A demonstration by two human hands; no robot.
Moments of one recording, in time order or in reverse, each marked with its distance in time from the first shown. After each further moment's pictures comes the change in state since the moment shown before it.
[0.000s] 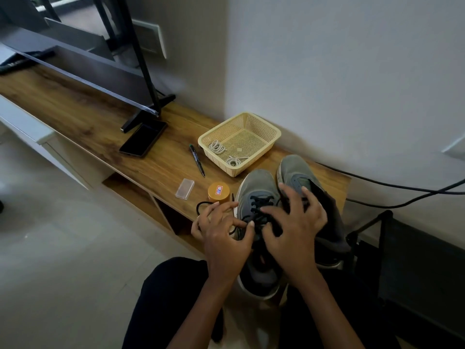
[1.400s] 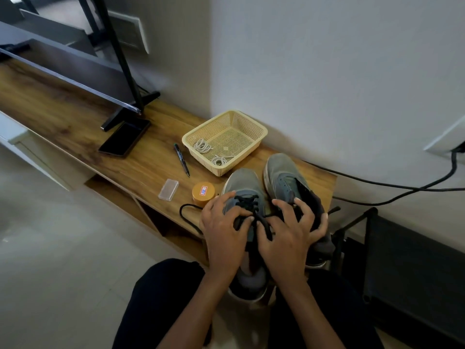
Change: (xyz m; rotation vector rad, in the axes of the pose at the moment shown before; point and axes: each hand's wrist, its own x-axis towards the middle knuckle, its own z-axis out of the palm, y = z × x) left_hand 0.011 0.018 0.024 -0.006 -0.174 -0.055; right_hand -0.011 0.016 0.010 -0.178 0.115 0.111
